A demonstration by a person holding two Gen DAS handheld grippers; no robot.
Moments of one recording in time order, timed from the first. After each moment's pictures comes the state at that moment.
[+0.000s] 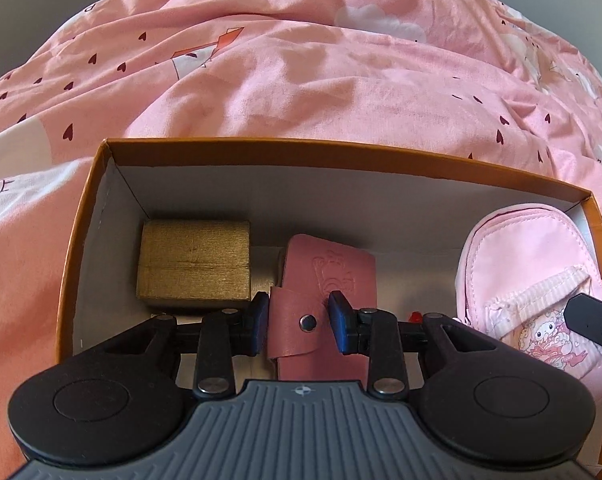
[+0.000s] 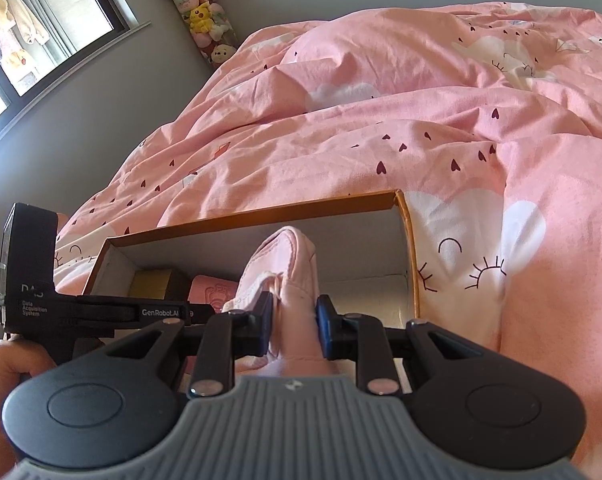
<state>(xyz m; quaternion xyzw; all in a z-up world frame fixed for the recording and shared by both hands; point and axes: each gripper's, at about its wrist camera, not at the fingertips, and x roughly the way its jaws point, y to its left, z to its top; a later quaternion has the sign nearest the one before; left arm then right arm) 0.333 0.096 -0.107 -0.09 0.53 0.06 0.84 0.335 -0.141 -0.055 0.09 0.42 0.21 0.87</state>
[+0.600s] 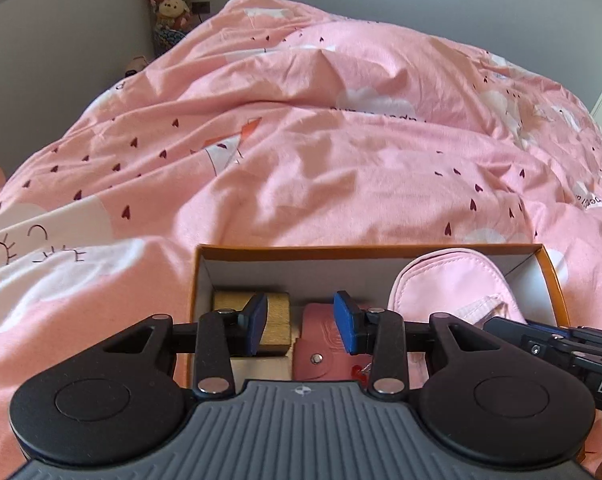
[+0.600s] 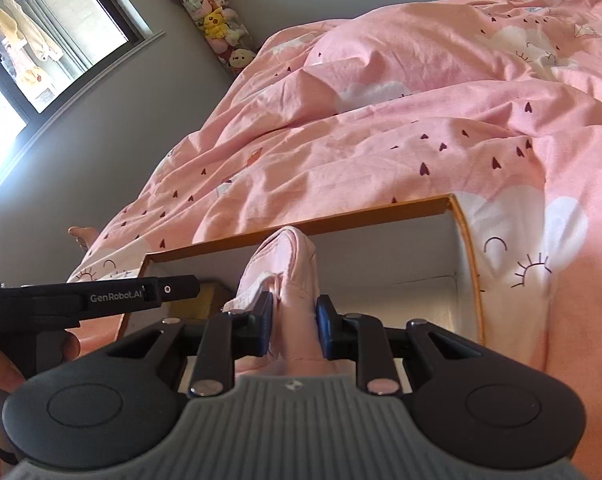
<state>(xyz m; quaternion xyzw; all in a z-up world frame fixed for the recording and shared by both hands) 0.307 0.117 -0.029 -0.07 0.46 0.07 0.88 0.338 -0.120 -0.046 0.14 0.42 0.25 0.86</state>
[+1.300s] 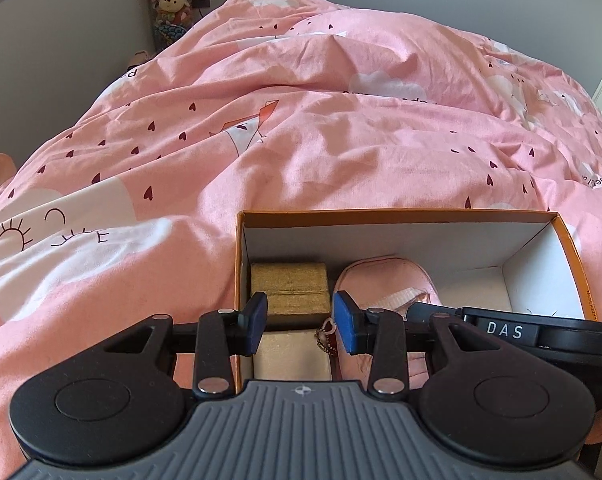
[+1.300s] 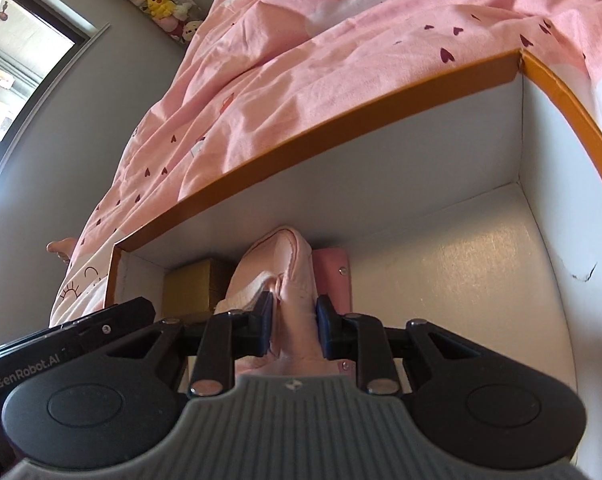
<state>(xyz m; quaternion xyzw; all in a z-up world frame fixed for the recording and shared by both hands) 0.290 0.135 -0.045 -0.06 0.47 0.05 0.88 0.359 -0.070 -0.110 0.22 0.51 0.19 0.81</state>
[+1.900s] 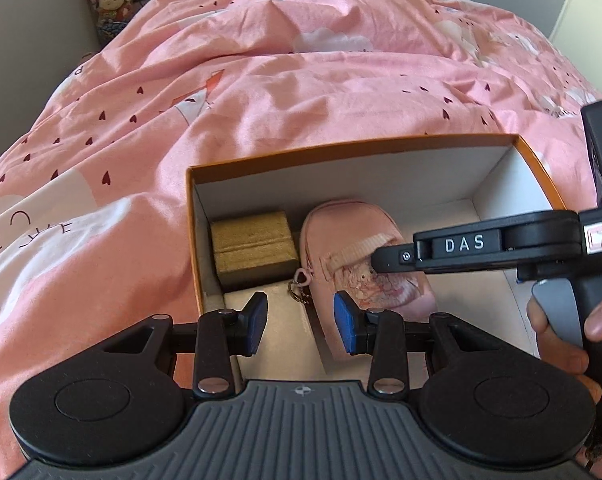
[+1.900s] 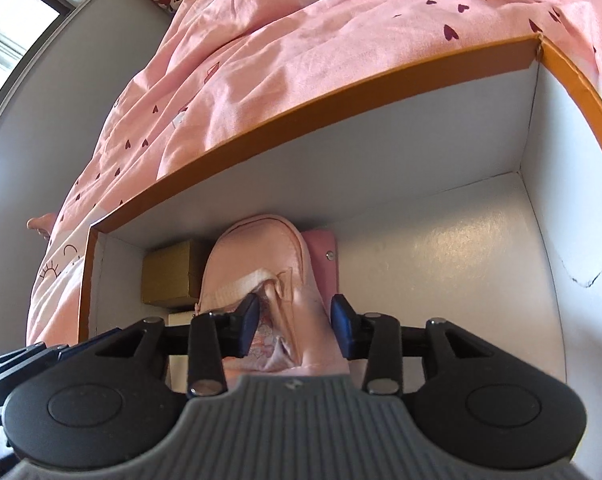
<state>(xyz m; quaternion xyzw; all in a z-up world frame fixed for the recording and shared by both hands) 0.275 0.119 -0.059 -0.01 0.51 -0.03 0.86 0.371 -0.063 -0.114 0.17 0.55 0.19 0.80</state>
